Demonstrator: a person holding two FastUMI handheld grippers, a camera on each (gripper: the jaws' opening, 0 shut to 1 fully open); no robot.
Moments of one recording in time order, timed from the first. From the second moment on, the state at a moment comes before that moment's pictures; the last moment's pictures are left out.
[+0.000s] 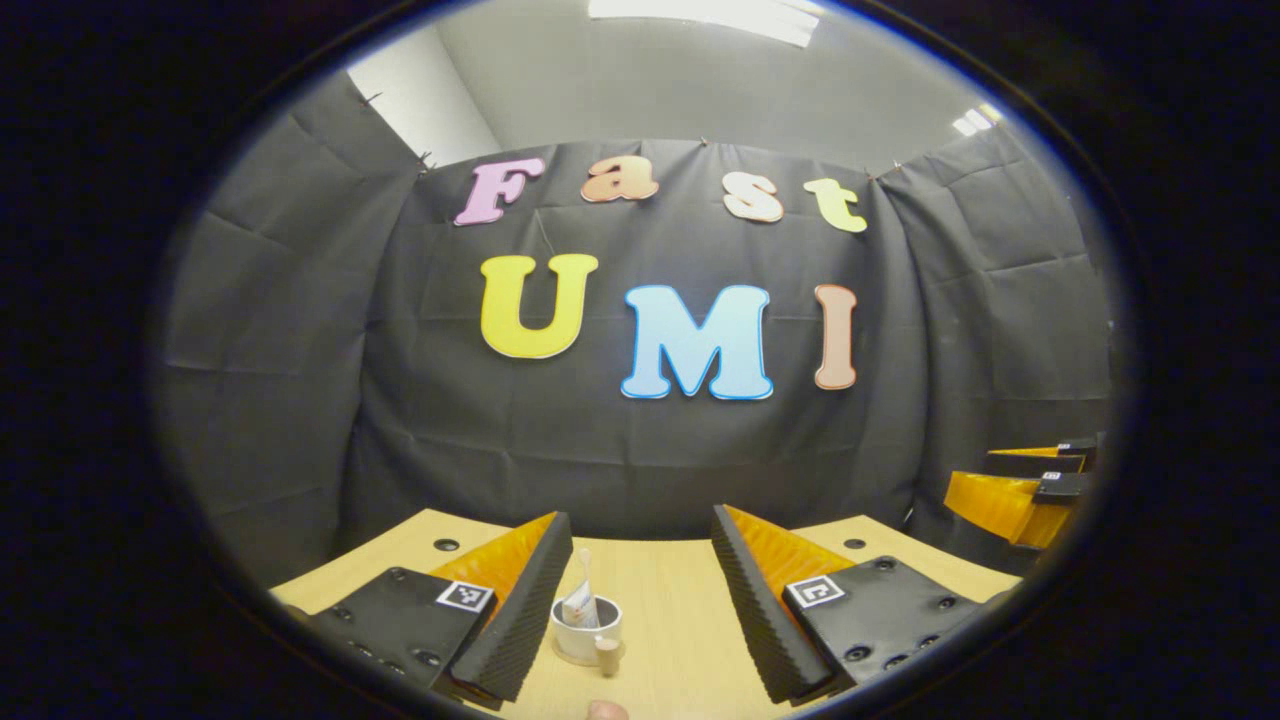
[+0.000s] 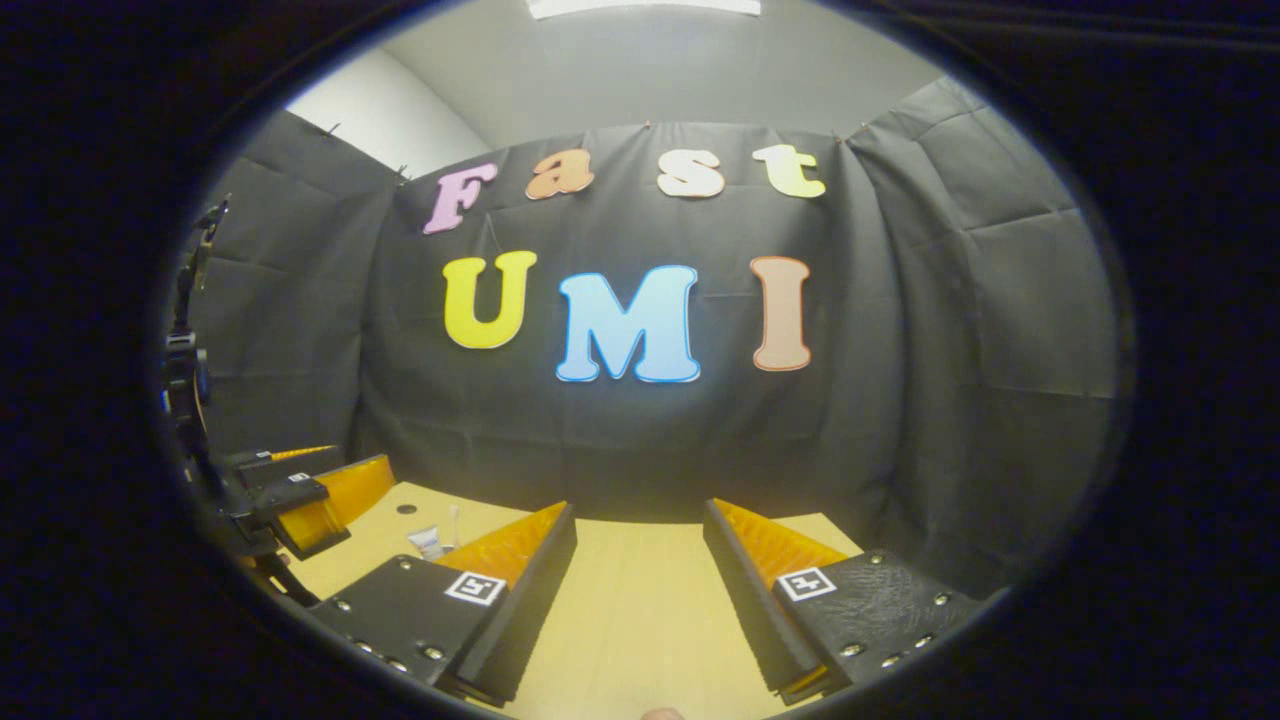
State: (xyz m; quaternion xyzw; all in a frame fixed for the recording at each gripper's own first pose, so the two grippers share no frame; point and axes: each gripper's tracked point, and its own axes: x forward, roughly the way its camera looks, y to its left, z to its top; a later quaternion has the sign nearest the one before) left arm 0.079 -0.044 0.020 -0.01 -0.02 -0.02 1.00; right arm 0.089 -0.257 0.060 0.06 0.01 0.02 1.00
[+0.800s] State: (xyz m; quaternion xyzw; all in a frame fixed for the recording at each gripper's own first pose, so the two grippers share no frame) left arm 0.069 -0.140 0.028 -0.02 -0.04 -0.02 1.00; right arm 0.073 -0.418 0.071 0.07 -0.04 -0.05 1.00
